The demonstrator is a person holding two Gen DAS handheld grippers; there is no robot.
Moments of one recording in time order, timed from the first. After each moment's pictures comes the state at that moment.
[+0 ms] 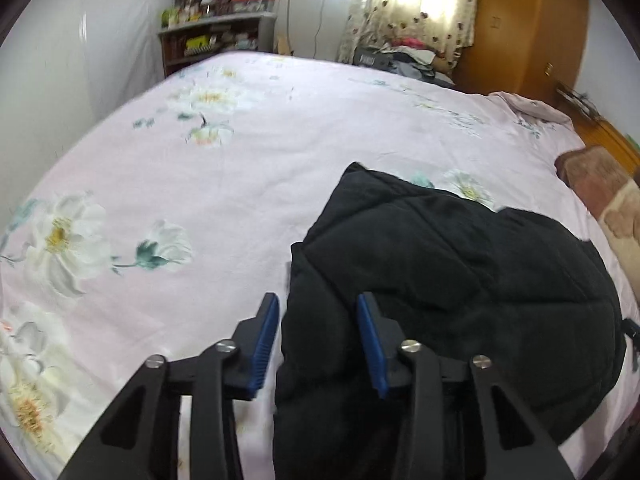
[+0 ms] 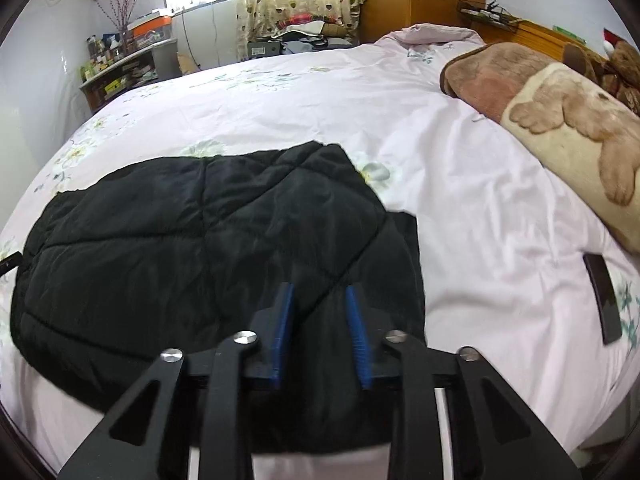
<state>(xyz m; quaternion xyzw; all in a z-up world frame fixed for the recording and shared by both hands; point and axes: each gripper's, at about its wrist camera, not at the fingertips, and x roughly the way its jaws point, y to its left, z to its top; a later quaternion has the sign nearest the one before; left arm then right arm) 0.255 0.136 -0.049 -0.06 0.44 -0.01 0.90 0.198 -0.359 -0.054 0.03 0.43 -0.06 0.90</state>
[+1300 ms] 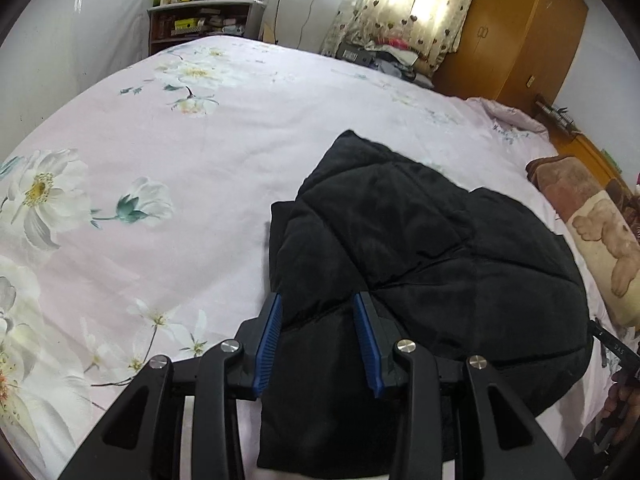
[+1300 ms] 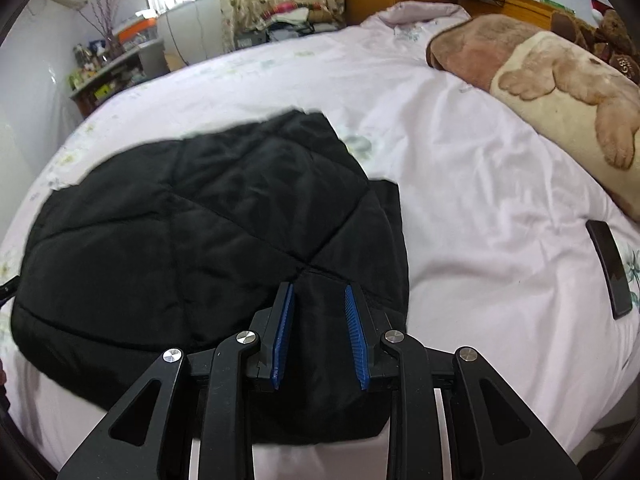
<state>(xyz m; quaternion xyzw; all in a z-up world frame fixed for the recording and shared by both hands) 0.215 0.146 -0.055 -0.11 0.44 -0.06 0.89 0.173 -0.379 -0.065 0.07 0.44 -0.06 0.89</state>
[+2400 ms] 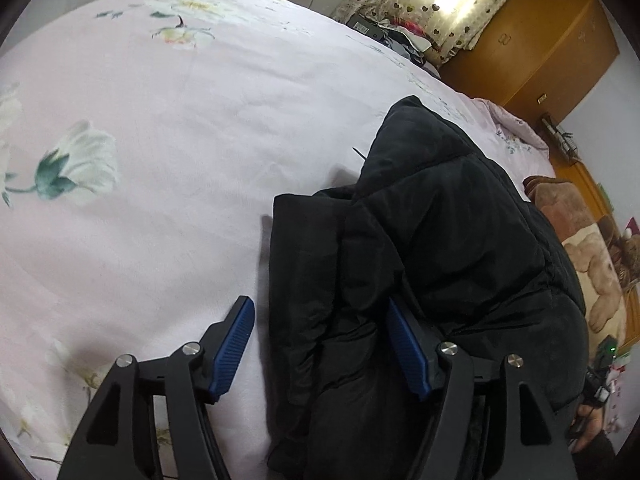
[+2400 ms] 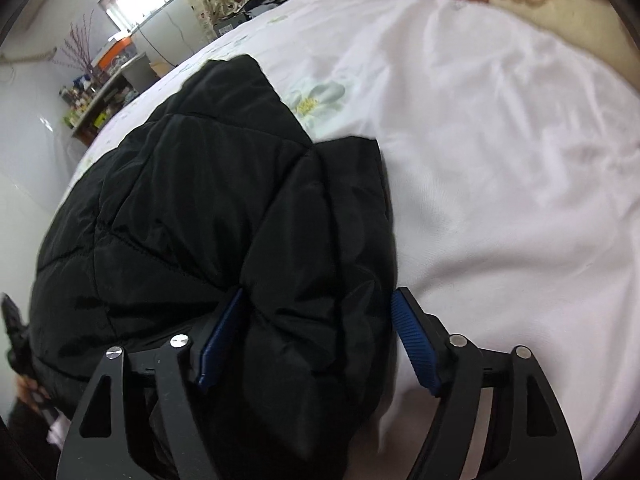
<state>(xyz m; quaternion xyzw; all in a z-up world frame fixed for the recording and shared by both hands) 0.281 0.165 -0.121 -0.20 0.49 -0.10 0.84 0.226 -0.456 -0.135 0.22 0.49 0.00 0.84</state>
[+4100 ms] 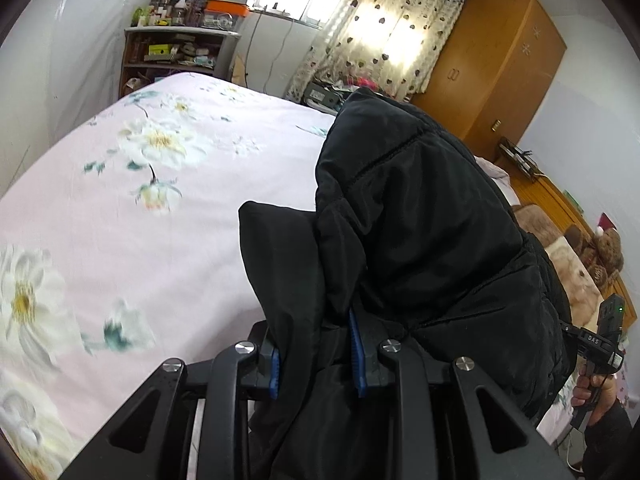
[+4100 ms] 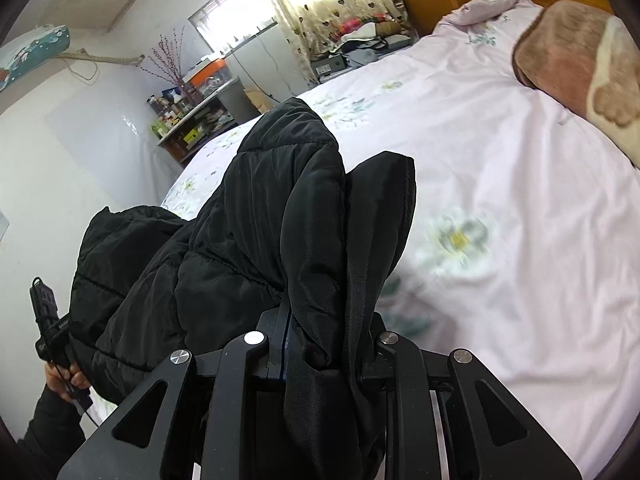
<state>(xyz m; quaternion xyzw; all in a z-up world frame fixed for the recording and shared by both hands) 0.289 0.173 0.029 -0.15 0.38 -0.11 0.90 0.272 -0.383 0.001 0.20 0.41 0.11 0.88</state>
